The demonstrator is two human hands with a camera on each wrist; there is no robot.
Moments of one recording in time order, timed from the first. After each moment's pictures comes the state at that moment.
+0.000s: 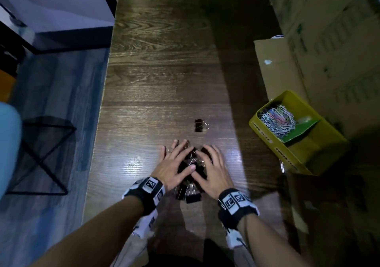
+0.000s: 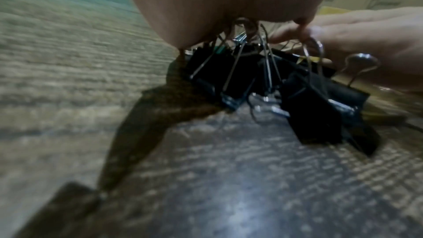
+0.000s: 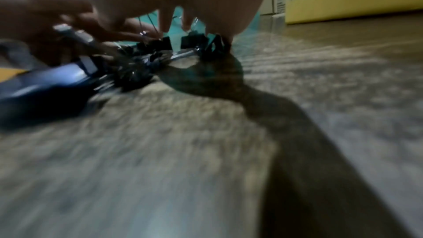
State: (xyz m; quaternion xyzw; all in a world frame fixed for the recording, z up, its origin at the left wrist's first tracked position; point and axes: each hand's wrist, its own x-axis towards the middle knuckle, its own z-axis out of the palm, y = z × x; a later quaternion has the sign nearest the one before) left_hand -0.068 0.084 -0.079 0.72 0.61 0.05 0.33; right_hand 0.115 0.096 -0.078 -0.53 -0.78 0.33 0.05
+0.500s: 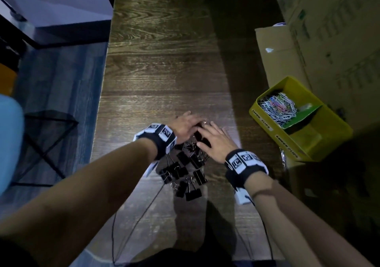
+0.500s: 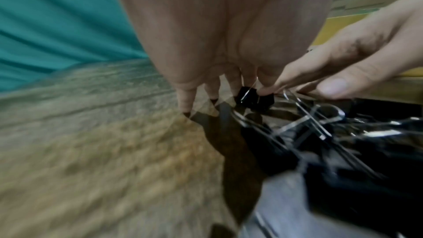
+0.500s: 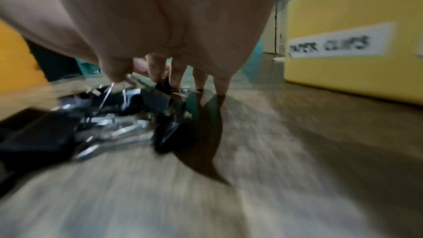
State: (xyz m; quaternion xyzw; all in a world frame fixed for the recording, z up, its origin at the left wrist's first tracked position) left_hand -0.053 0.178 -0.053 0.76 0.55 -0.11 0.32; right_hand 0.122 0.156 -0.060 -0.47 -0.81 0.33 -0.11
